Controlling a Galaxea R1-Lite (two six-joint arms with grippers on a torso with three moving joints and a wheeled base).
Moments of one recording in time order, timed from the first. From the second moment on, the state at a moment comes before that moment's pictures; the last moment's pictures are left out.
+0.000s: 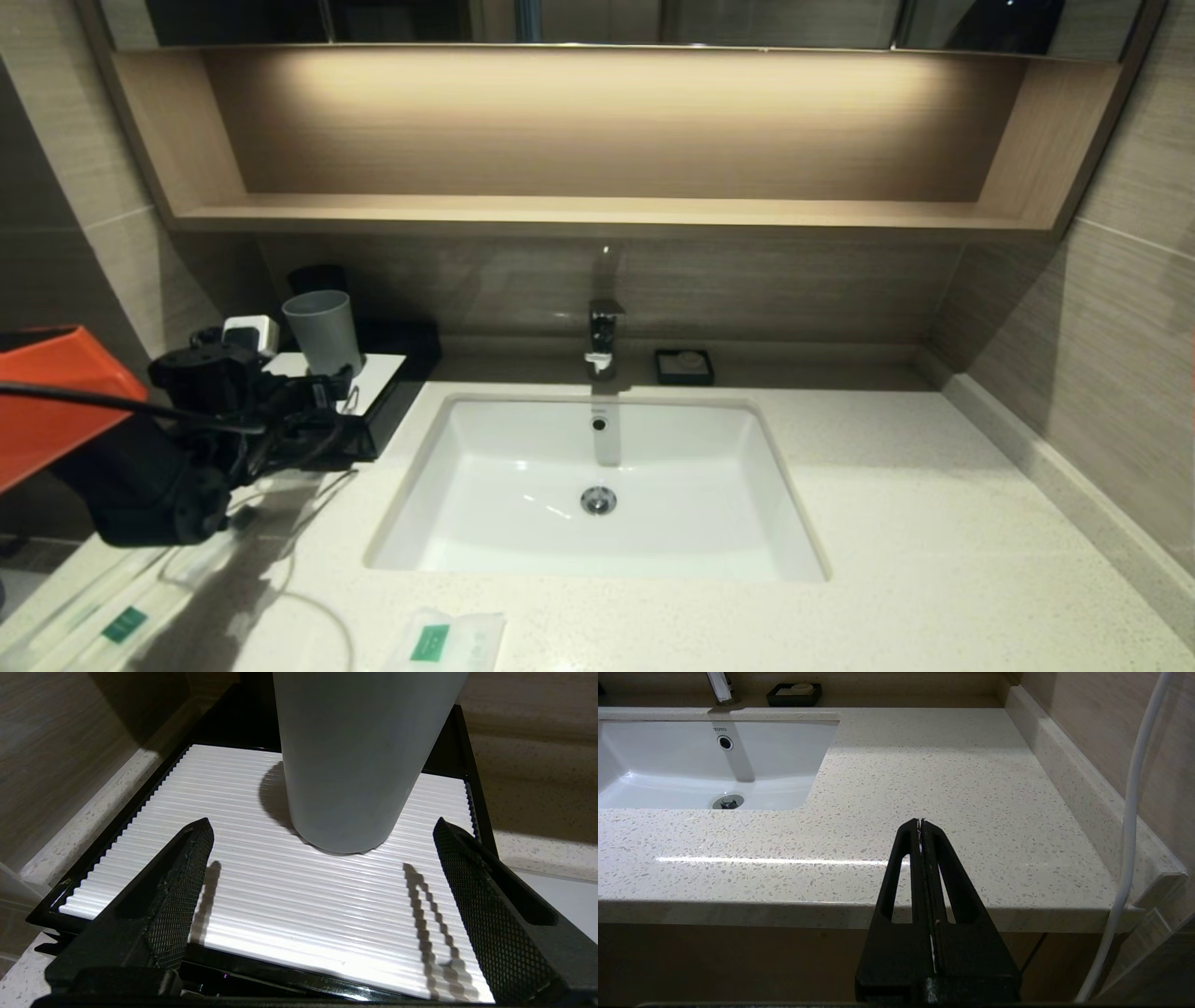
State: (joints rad) left arm 0.10 2.18 -0.84 -1.22 0.05 0.01; right arm 0.00 0.00 0.00 0.00 0.00 0.00
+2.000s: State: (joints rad) left arm 0.10 2.28 -0.98 -1.22 0.06 0.00; right arm 0.00 0.00 0.00 0.00 0.00 0.00
